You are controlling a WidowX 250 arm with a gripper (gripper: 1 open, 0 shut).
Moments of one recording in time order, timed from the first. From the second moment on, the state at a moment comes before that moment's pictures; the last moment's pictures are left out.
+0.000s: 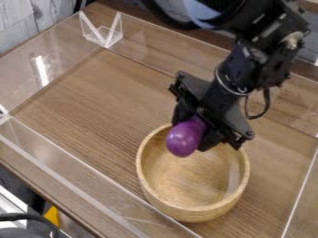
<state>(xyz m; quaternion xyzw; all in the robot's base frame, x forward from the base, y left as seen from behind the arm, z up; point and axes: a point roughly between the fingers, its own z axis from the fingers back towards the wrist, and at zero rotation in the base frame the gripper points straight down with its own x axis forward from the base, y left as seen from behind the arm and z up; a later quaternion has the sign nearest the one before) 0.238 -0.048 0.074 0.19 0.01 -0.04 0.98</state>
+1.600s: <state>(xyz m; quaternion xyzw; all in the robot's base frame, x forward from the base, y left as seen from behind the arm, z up) 0.246 -0.004 0.058 0.13 -0.01 0.09 0.99</state>
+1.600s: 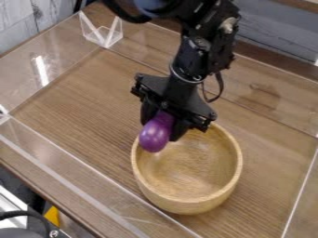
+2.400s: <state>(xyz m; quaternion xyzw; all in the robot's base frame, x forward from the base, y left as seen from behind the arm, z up) 0.244 -0.007 0.056 0.11 -0.02 0.06 0.99</state>
